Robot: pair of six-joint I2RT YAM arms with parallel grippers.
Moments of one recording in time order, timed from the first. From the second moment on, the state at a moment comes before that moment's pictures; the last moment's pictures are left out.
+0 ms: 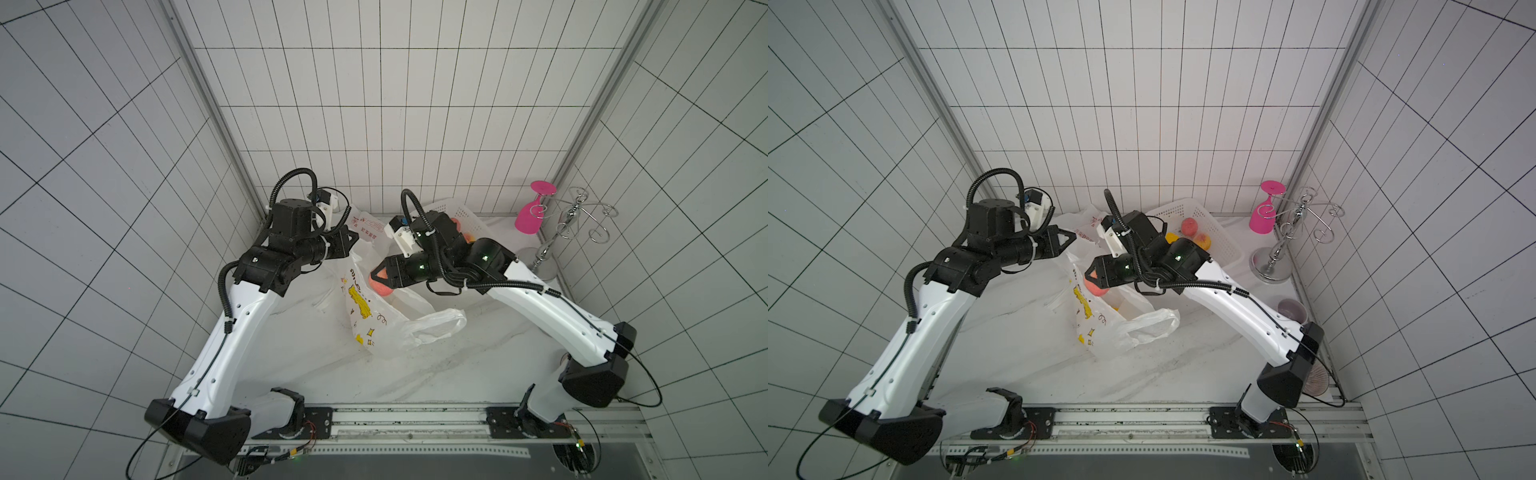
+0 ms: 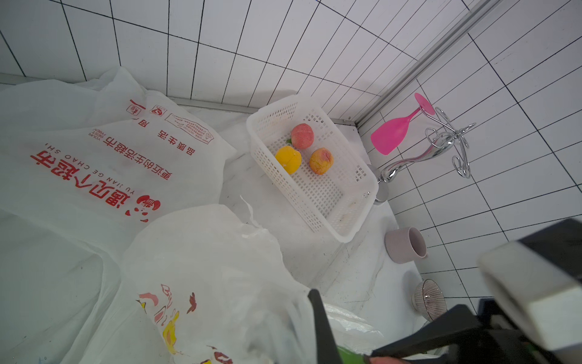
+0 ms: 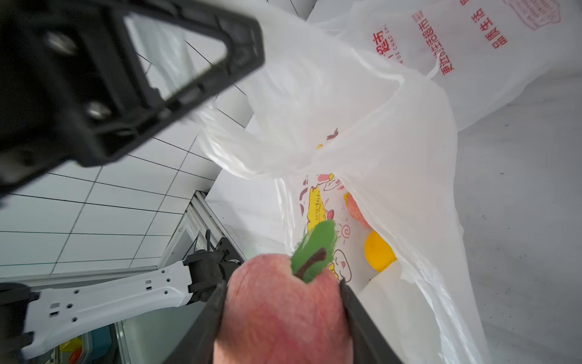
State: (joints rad) left arm -0.31 1.25 1.52 -0.79 0.39 -0.44; right arm 0.92 1.61 1.77 -0.86 -0.23 0.54
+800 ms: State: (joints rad) left arm -0.30 1.23 1.47 -0.78 0.41 -0.45; right arm 0.76 1.66 1.42 -0.44 -0.44 0.88
